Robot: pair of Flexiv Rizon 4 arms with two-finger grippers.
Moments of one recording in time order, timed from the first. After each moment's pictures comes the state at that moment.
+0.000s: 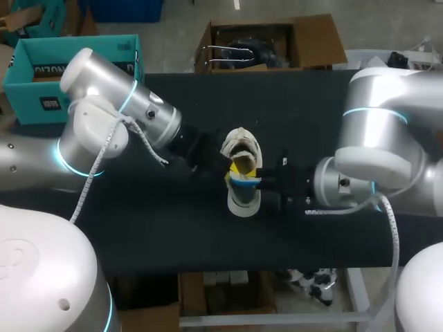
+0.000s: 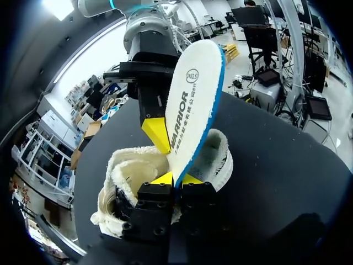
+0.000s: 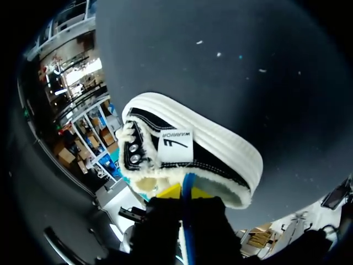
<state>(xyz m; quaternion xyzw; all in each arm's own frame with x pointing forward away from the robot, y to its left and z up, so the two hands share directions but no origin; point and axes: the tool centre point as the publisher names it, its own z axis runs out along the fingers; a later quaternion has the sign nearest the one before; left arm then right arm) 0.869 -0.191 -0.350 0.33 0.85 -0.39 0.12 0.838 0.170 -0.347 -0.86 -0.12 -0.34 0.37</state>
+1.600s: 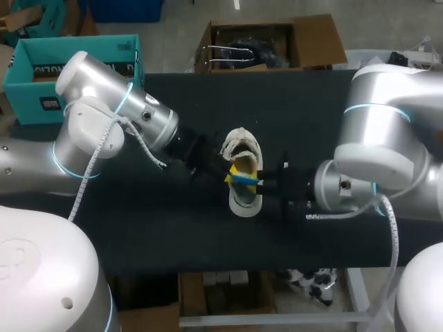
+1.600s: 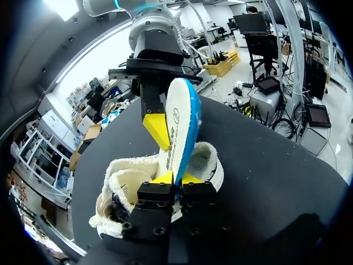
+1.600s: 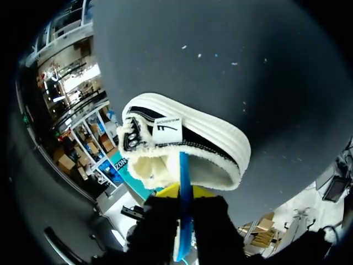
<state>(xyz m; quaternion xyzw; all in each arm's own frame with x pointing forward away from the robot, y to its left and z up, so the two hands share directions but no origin) 0.852 -0.191 -0.341 0.33 0.84 -0.41 0.10 0.816 0.168 -0.333 -0.87 -0.09 -0.33 0.36</state>
